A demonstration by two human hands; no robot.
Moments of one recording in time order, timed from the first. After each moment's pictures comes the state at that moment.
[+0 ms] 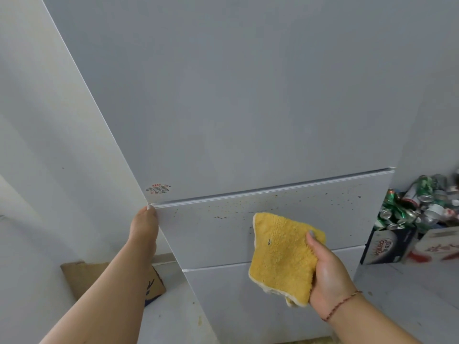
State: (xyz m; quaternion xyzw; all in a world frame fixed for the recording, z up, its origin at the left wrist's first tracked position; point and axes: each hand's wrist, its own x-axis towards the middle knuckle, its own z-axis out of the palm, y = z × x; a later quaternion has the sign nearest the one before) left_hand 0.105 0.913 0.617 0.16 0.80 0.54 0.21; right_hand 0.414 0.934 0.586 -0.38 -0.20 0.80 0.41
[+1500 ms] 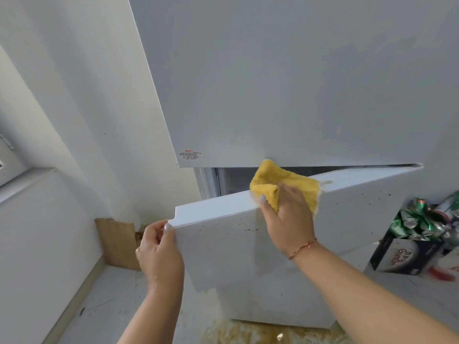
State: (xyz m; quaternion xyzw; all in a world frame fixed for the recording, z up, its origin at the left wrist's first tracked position) left_hand 0.196 0.787 0.566 0.11 0.70 0.71 0.08; right_hand 0.356 0.940 0.587 -0.32 -0.81 0.11 0.47
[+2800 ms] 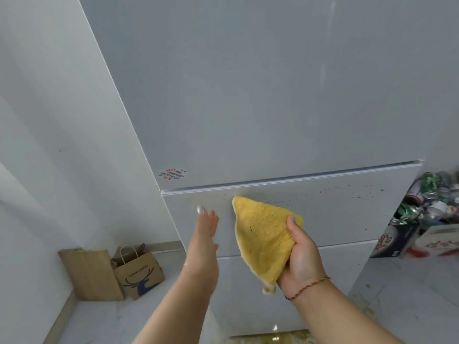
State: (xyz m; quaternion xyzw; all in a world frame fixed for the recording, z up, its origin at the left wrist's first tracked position) left_hand 0.193 0.880 0.590 0.22 0.62 0.60 0.46; right_hand 0.332 0.927 0.577 -0.31 -0.17 0.83 0.44
